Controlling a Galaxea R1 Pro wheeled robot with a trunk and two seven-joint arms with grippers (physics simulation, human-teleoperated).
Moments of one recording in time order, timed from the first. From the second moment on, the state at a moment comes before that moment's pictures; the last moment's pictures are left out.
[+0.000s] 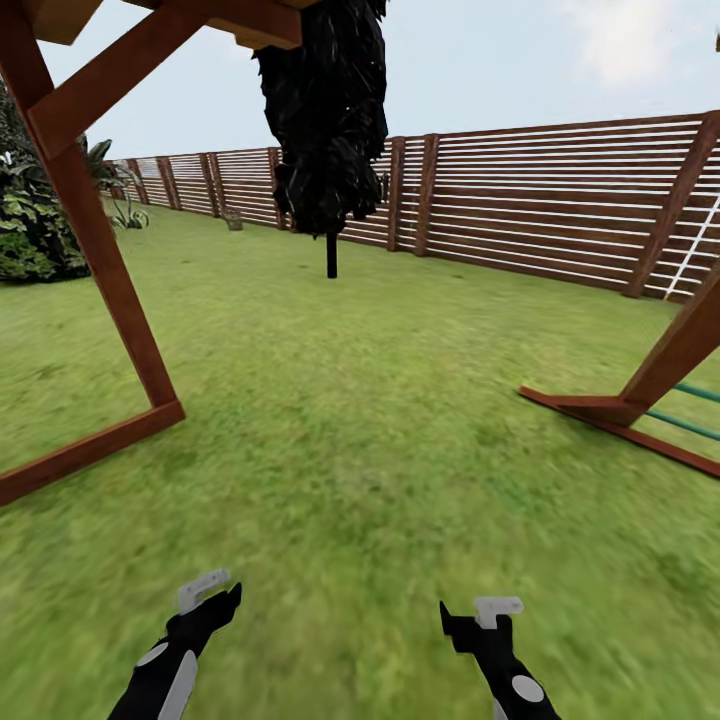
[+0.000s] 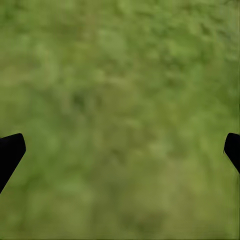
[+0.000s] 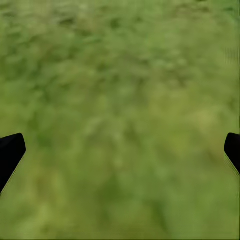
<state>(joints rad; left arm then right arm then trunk) -0.32 -0.05 0.28 -0.82 0.15 0.13 0.01 -0.30 0.03 0.02 -0.66 -0.01 -0.16 -0.01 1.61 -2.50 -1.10</state>
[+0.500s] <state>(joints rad) -0.32 -0.05 0.28 -0.82 0.15 0.13 0.01 -0.30 0.03 0.03 -0.66 -0.01 -0.16 -0.01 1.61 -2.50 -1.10</state>
